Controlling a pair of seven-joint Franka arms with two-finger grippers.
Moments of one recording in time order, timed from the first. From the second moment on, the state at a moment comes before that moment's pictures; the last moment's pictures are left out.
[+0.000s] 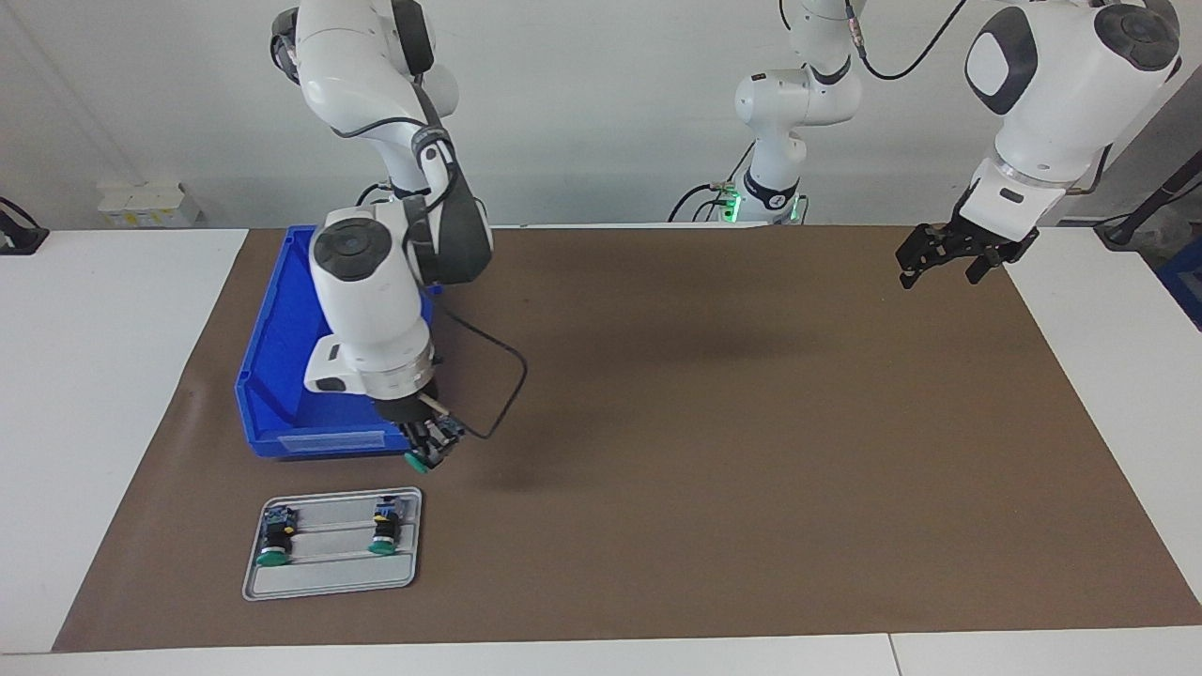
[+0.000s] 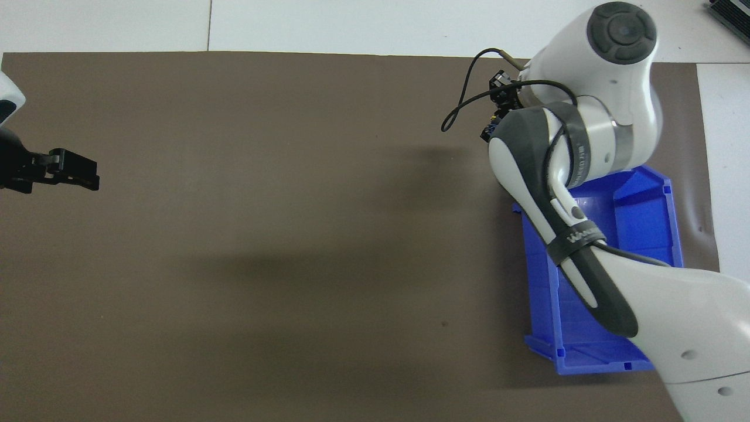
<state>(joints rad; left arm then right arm) -0.02 0.05 -0.02 -1.58 0.02 1.59 -0.02 0.26 0.53 0.01 -1.32 -0.07 1.98 1.16</state>
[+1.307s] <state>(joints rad) -0.02 0.05 -0.02 -1.58 0.02 1.59 -0.02 0.73 0.64 0.01 -1.37 -0.16 2.06 2.41</state>
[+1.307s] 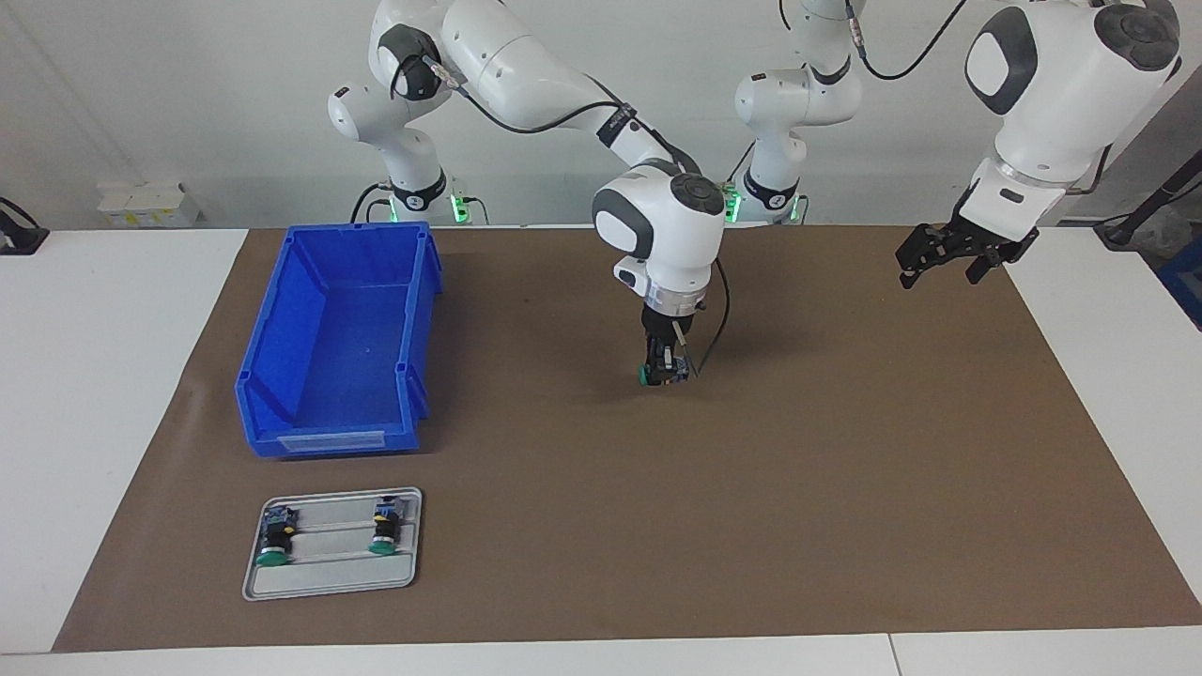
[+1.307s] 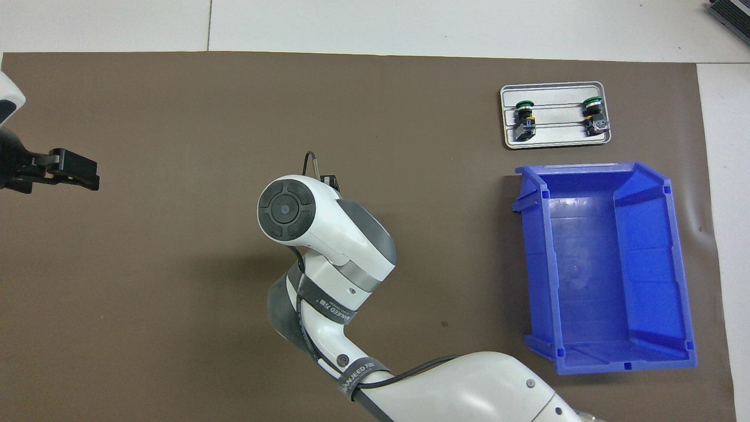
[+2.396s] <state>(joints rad) -0.02 0.05 -0.04 -1.59 0.02 1.62 0.04 0.68 0.54 0.01 -1.49 -0.08 2.14 2.35</state>
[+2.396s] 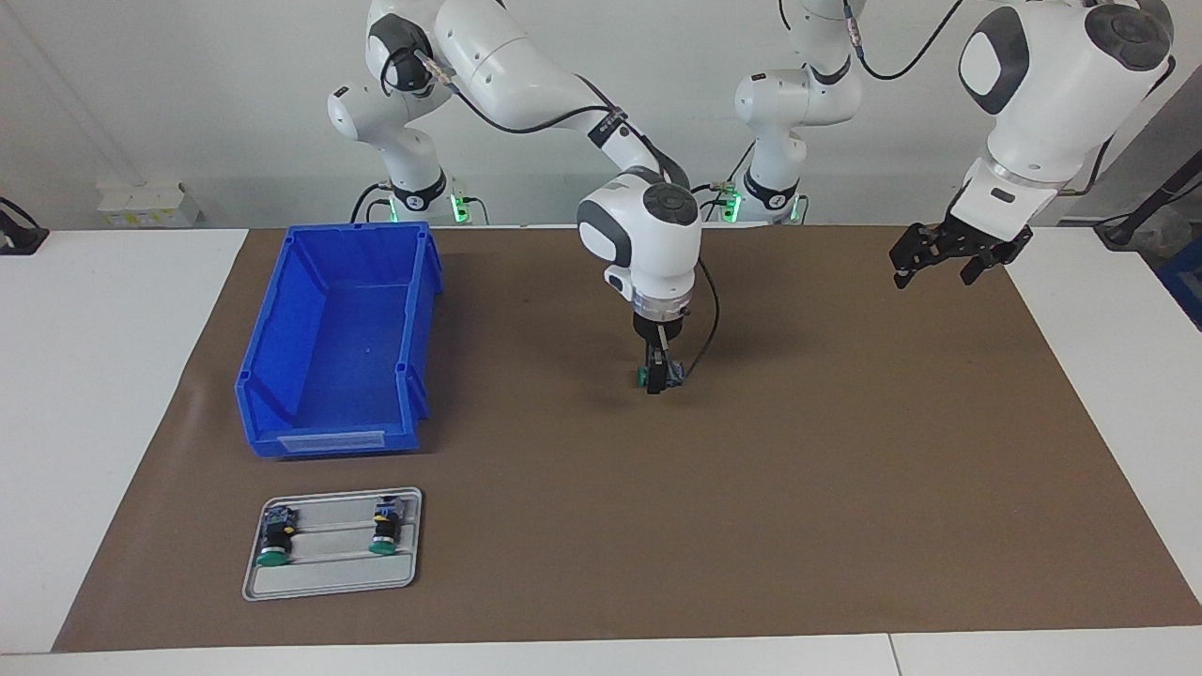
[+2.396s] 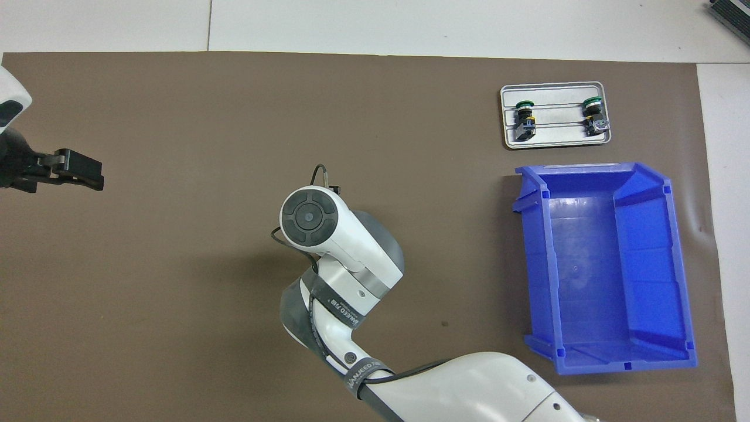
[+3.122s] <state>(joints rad) -0.26 0.07 -0.05 -1.87 -0.05 2.11 0.48 0.38 0.24 0.01 -1.62 -0.07 1.98 1.68</state>
